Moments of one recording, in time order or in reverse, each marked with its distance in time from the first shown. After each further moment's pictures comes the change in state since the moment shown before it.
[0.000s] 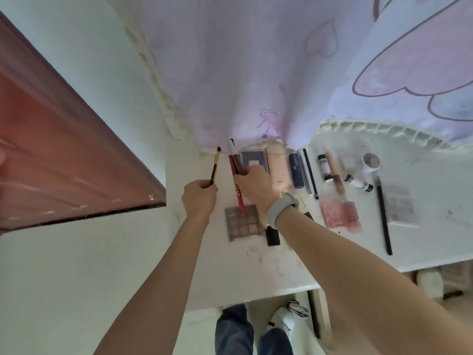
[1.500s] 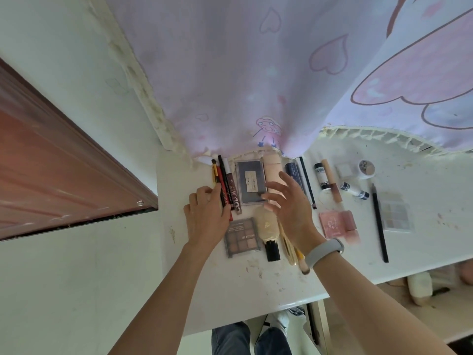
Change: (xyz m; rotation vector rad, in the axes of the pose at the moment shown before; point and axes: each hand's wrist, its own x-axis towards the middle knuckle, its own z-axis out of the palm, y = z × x) left_hand 0.010 -0.024 0.014 0.837 -0.103 0.560; right_hand -0.018 0.049 -0.041 1.112 0.100 0.036
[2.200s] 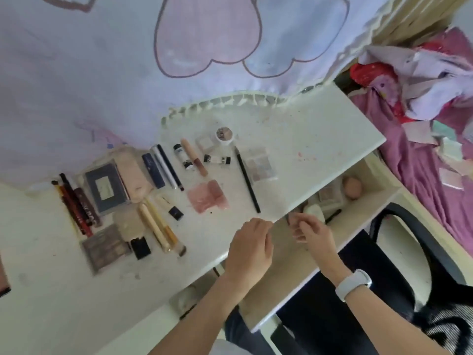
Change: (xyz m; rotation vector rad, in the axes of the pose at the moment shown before) left_hand -0.155 0.253 0.105 -0.291 -0.275 0.694; right_hand -0.123 -0.040 -0.316 -0.555 0.490 -0.073
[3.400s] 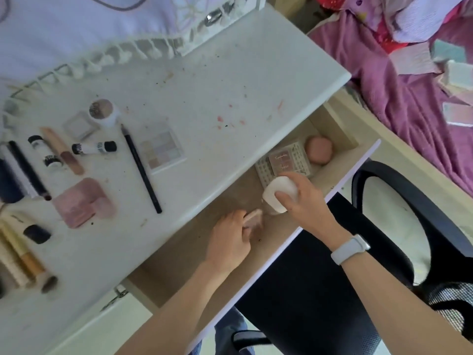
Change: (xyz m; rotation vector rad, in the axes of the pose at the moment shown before) left_hand 0.068 0.011 0.171 0.112 -0.258 -0.185; right_hand 0.108 0.076 -0.119 -0.404 -0.053 -0.267
